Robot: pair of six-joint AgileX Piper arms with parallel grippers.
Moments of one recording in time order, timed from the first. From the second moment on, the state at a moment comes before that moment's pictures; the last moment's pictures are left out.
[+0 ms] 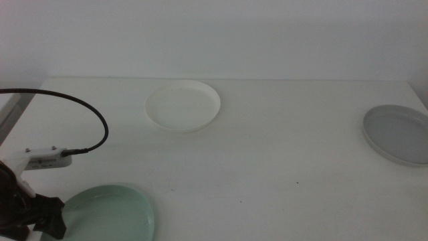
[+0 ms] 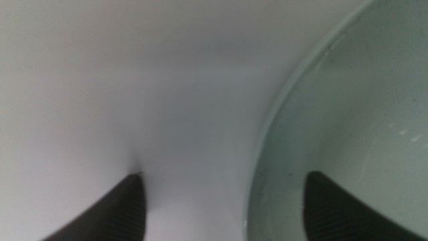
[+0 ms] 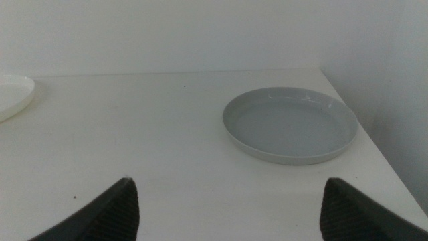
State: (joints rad) left arm 0.24 1.65 -0.75 -0.29 0.84 0.47; right arm -0.02 0.00 0.00 0.01 0.29 0.01
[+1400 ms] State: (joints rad) left arm -0.31 1.90 -1.44 -0.38 1.01 0.13; right arm -0.02 0.00 0.00 0.01 0.29 0.01
